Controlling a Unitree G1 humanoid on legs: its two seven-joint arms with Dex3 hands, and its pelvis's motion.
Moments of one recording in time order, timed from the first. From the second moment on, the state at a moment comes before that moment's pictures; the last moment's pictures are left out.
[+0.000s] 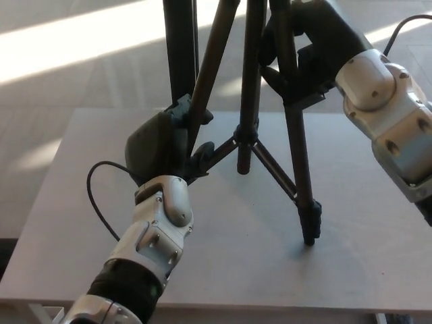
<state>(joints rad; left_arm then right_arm) -0.78 0.04 -0.21 0.75 0.57 0.11 0.54 -1.08 -0.45 0.50 0.23 -0.01 0.57 -0.05</state>
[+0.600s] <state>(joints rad) -0.72 0.10 -0.30 0.69 0.57 0.11 0.51 -1.02 -0.47 0.43 0.26 -0.08 0.41 0.04</state>
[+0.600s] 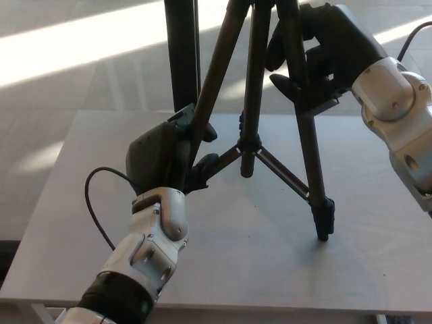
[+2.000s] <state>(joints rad) -0.68 0.15 -0.23 0.66 0.42 0.21 0.19 -1.11 -0.45 0.47 0.44 -0.21 0.47 0.22</state>
